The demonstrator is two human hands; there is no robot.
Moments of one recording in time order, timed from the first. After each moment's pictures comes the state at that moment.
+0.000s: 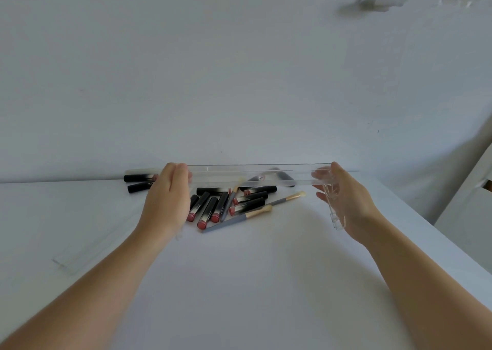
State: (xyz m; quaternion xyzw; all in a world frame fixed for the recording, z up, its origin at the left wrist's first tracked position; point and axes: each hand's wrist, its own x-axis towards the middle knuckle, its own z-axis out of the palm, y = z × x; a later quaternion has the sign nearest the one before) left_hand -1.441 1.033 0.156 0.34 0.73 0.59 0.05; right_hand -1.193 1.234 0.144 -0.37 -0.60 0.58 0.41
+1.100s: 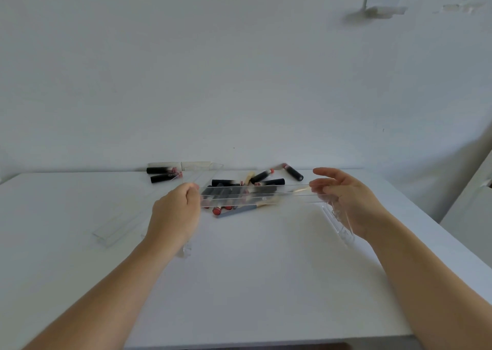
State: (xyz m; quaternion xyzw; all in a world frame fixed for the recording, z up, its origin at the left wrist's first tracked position) left_hand -1.425 0.988 0.137 0.34 0.83 0.44 0.00; right_hand -1.180 1.221 0.141 -0.30 -0.63 0.62 0.36
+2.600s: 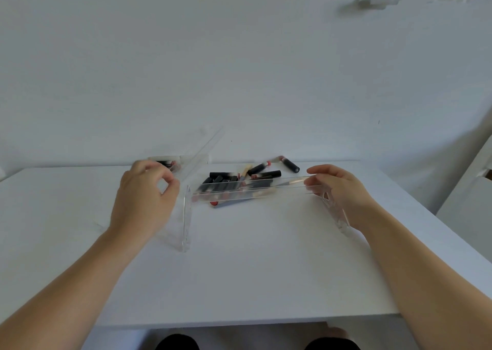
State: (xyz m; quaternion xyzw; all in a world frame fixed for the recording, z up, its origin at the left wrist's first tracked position) left_hand -1.442 0.948 0.154 0.40 0.82 0.38 -0.18; right_hand -1.178 1.212 0.140 -0.32 -0.64 0.60 0.36
